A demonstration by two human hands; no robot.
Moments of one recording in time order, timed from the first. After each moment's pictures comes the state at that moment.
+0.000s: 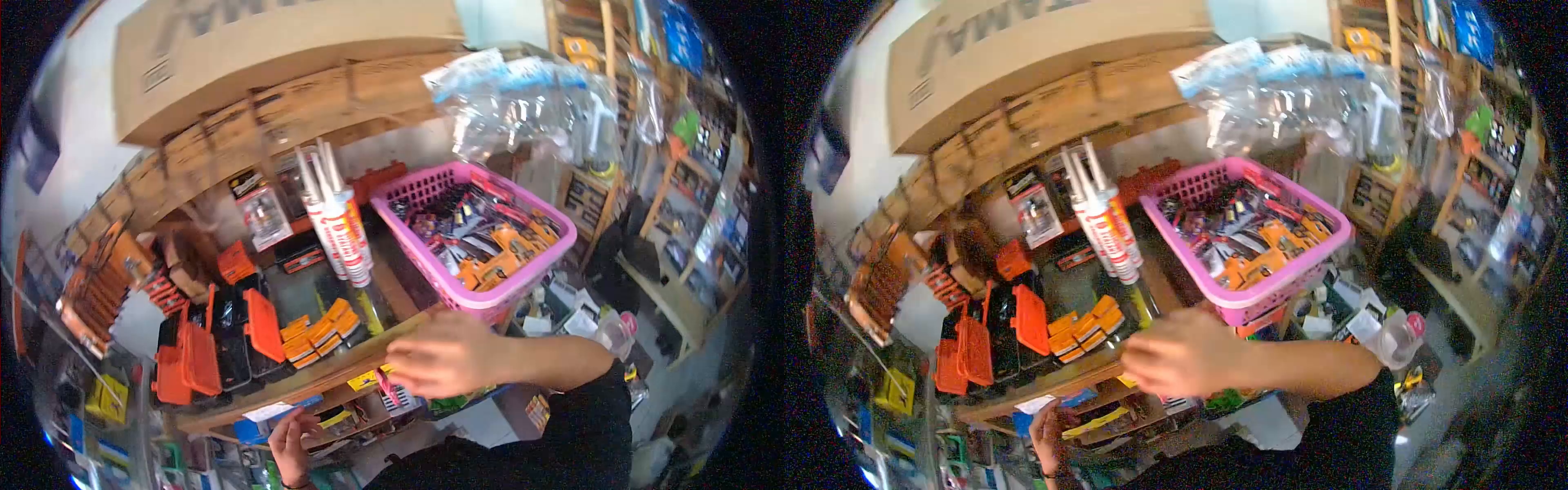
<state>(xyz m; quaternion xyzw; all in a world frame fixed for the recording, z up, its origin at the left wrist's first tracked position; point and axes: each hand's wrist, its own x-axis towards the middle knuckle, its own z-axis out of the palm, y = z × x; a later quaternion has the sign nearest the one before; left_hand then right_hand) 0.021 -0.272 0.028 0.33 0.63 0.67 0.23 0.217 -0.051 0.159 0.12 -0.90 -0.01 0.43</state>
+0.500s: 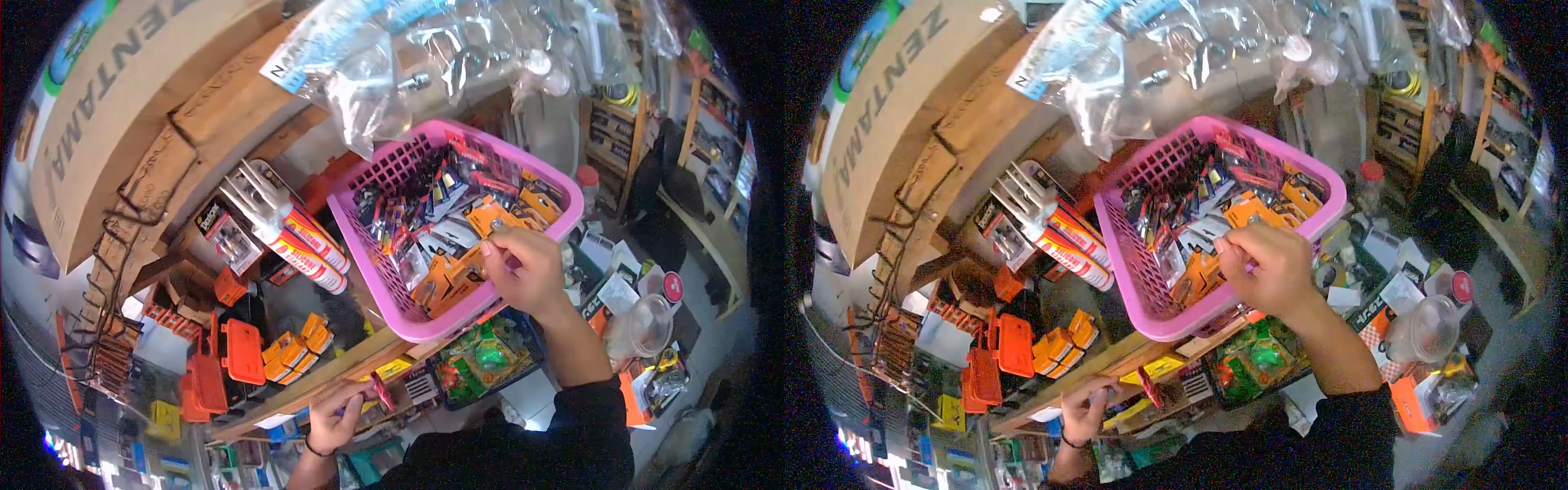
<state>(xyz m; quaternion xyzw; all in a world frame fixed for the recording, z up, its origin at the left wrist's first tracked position) 0.110 -0.118 0.086 0.59 0.64 0.47 0.17 0.321 0.115 0.094 -0.21 -0.74 0.13 0.62</state>
